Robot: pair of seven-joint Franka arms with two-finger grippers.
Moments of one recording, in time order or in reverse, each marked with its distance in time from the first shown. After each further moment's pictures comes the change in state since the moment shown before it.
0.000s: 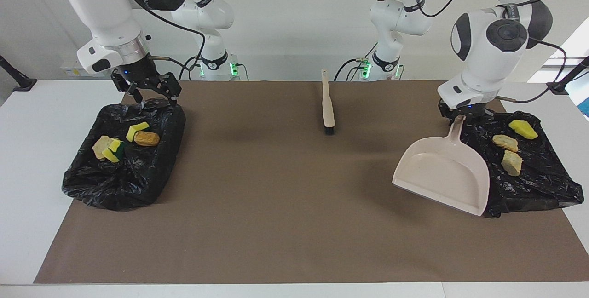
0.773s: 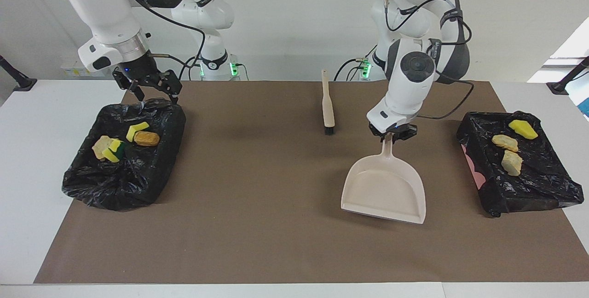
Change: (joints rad) left arm -0.240 0.183 -0.007 0.002 -0.302 0.213 -0.476; right arm -0.008 -0.001 -0.003 -0.006 0.007 -0.014 0.000
